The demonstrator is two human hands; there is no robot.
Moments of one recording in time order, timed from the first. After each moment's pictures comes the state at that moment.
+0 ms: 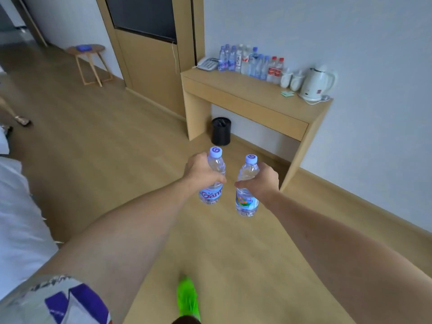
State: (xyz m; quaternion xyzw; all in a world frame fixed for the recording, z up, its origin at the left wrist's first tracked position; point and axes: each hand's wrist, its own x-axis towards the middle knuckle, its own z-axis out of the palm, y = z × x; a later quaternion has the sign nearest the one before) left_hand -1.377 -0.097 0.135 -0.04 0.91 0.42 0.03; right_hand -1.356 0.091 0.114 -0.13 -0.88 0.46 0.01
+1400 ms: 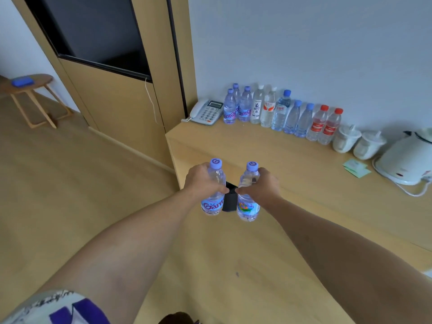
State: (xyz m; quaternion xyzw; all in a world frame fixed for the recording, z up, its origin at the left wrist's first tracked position) left_hand -2.214 -0.213 0.126 0.02 0.90 0.42 0.08; right_hand -2.182 -0.022 0.095 -0.19 -0.87 0.46 0.01
